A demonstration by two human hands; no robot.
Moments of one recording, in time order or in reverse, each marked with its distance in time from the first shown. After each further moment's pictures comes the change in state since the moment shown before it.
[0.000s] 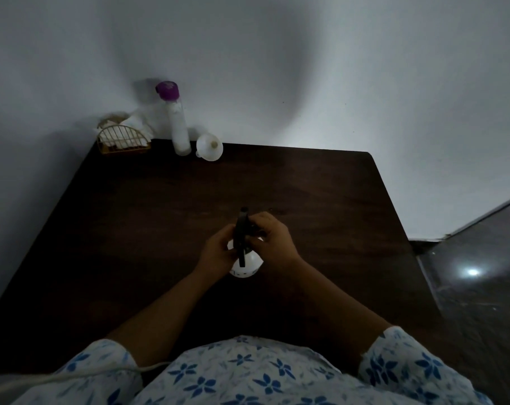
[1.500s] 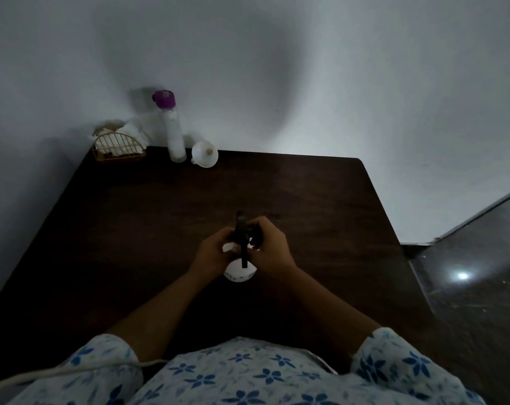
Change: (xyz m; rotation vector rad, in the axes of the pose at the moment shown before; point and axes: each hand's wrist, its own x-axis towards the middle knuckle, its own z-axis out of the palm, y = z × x) left_hand 0.003 0.000 -0.008 0.027 -0.052 0.015; right_hand -0.005 0.002 0.007 -0.003 0.079 0.073
